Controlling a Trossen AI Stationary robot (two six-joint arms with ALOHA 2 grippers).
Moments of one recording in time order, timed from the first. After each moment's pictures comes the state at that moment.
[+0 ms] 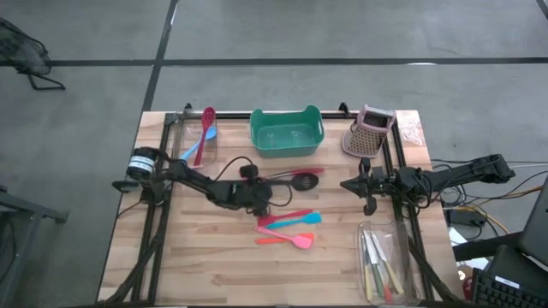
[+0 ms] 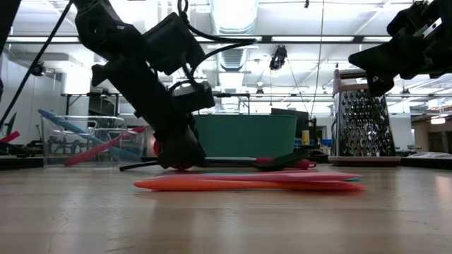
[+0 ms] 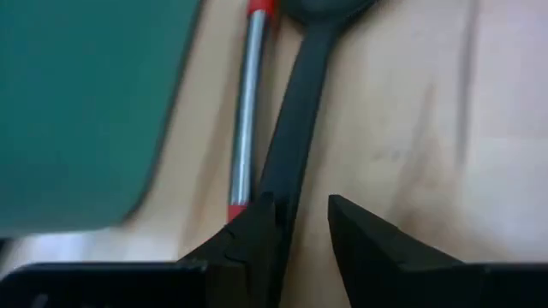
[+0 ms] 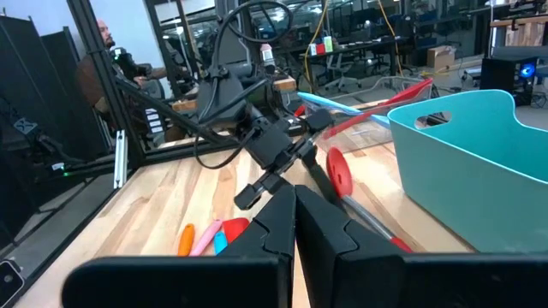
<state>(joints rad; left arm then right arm) -0.13 1.81 0.86 0.05 -0.65 -0.01 0.16 0.36 0.01 0.35 0.20 0.23</state>
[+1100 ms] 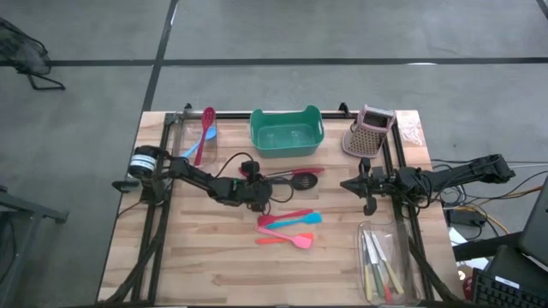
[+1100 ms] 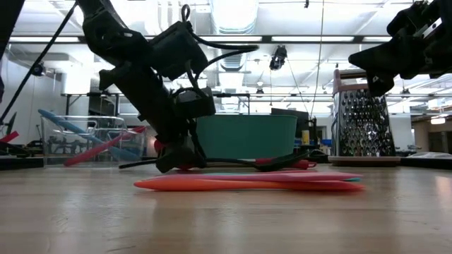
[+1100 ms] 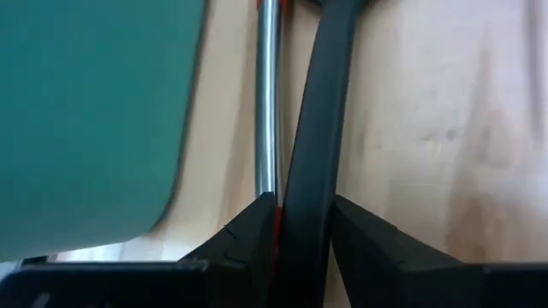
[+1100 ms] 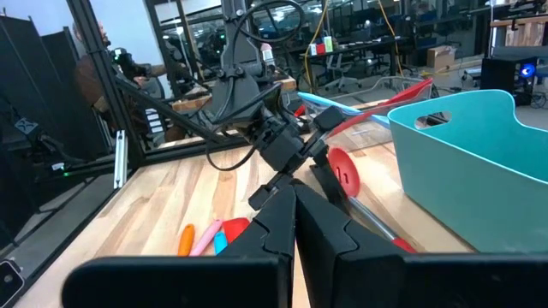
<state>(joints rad) -0.08 1.82 0.86 0.06 -0.65 0.12 0.16 0.36 0.01 0.35 0.20 0.23</state>
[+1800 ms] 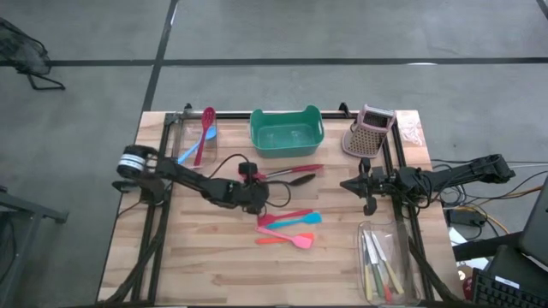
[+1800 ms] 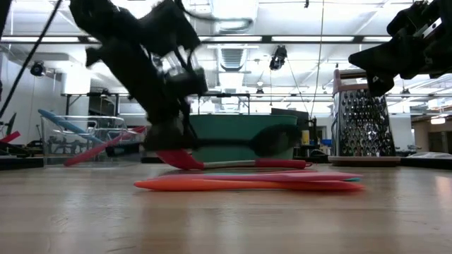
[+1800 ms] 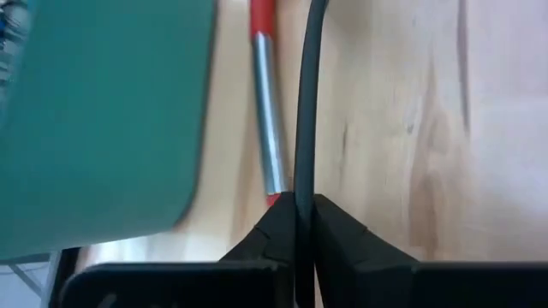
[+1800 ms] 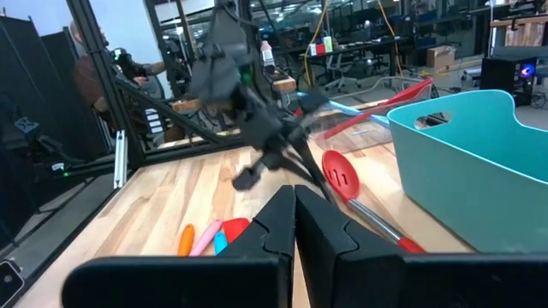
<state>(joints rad) -0.14 1.71 0.87 -0.07 -0.66 0.12 0.16 0.36 0.01 0.35 0.20 0.23</state>
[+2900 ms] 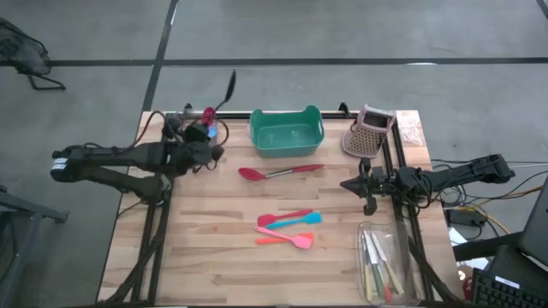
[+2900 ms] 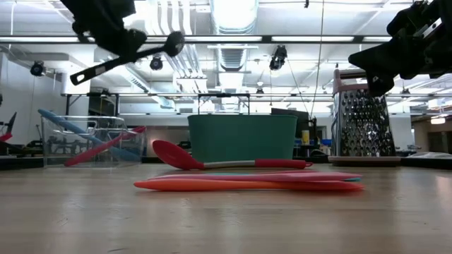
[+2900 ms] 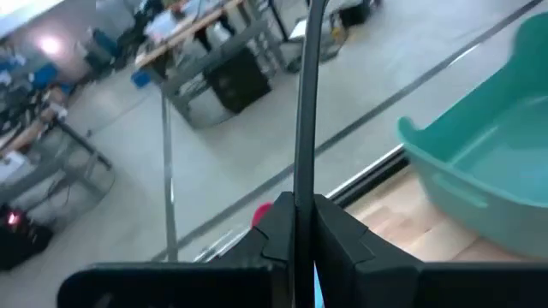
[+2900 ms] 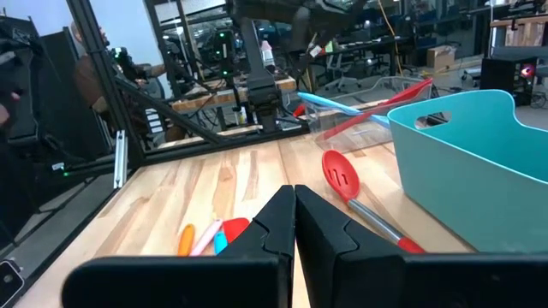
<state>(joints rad) 0.07 0.95 0.86 -0.66 -1.12 -0.31 0.16 0.36 0.01 0.35 0.20 0.23</state>
